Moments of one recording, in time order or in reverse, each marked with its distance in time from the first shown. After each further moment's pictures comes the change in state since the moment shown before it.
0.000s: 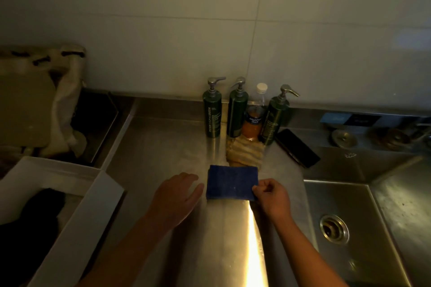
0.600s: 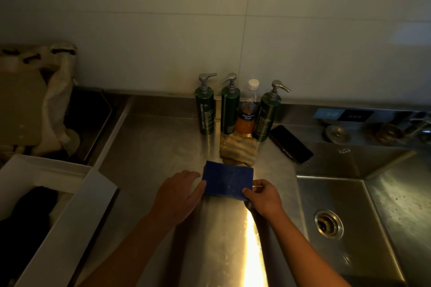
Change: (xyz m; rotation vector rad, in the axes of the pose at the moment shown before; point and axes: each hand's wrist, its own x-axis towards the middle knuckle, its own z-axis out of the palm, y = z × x) left_hand 0.003 0.028 0.013 -0.005 0.011 -0.011; right_hand 0.005 0.007 -0.006 -0.155 -0.170 0.048
